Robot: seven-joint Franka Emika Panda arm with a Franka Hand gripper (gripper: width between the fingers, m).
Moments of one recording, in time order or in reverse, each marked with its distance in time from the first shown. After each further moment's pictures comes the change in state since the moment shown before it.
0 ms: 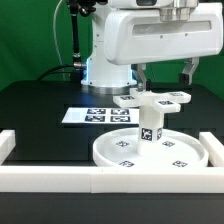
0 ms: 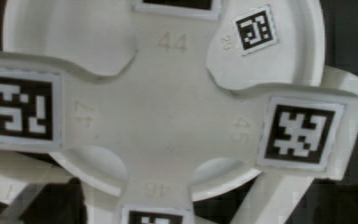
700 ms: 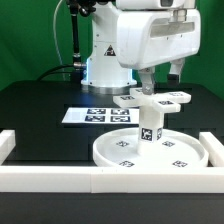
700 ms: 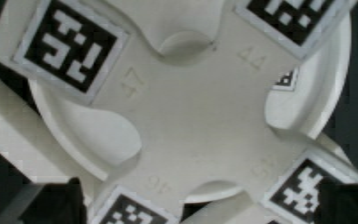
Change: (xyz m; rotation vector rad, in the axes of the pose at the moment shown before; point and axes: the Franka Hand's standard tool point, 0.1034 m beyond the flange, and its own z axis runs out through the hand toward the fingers) arm -0.004 0.004 0.004 -0.013 0.001 -0.470
